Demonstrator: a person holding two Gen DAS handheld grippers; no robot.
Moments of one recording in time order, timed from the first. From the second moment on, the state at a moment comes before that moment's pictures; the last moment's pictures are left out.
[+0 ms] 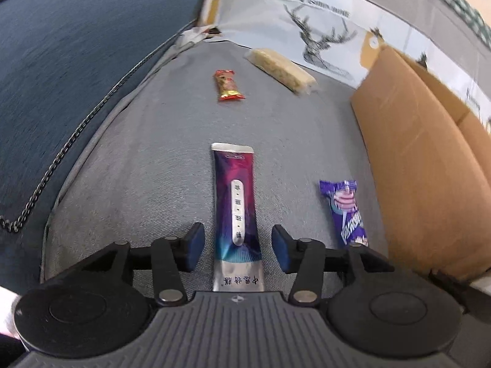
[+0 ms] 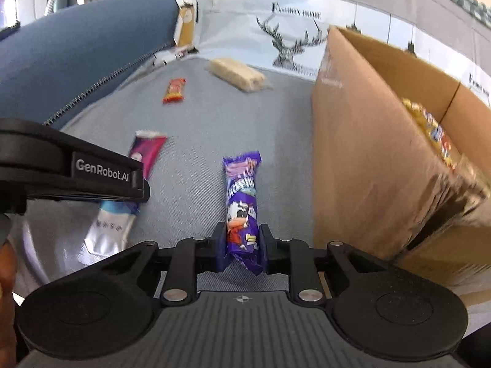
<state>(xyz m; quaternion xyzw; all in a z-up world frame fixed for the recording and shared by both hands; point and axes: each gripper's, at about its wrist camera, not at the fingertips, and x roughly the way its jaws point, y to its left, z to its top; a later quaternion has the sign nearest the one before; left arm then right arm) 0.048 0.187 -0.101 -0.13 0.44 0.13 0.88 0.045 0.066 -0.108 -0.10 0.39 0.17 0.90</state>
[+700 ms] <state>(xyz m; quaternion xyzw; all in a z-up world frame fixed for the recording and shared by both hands) 0.051 0.189 -0.104 -0.09 0.43 0.17 0.88 0.042 0.064 -0.109 -0.09 0.38 0.20 0.90</state>
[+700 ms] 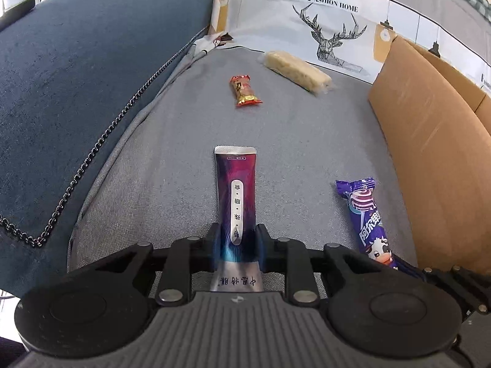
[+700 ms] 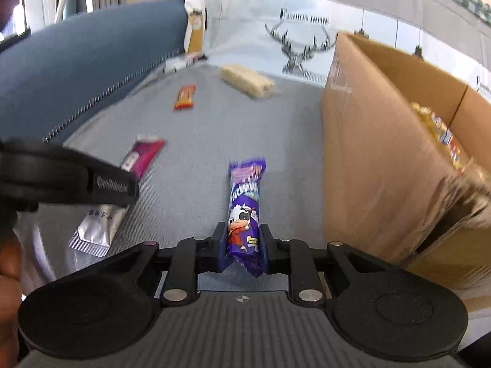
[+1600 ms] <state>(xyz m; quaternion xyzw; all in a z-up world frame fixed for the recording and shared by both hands) 0.034 0.190 -0.088 -0.12 0.41 0.13 0.89 0.021 0.054 -0.085 -0.10 0.33 0.21 0.91</state>
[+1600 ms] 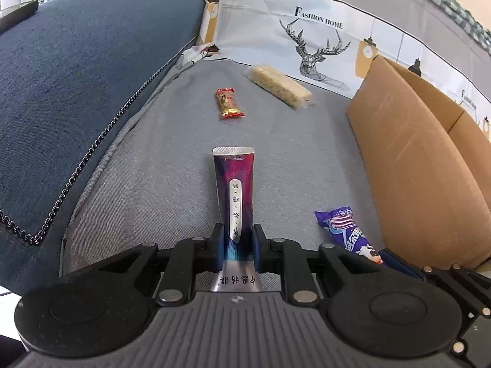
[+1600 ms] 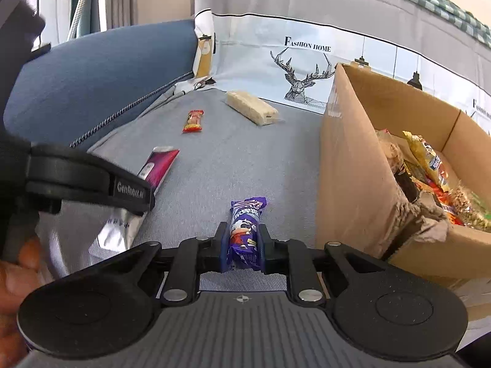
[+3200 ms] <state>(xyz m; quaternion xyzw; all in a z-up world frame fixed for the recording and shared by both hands) 0.021 0.215 -0.074 -0.21 0.39 0.10 0.89 0.030 0.084 -0.123 -0.26 0.32 0.16 0.90</state>
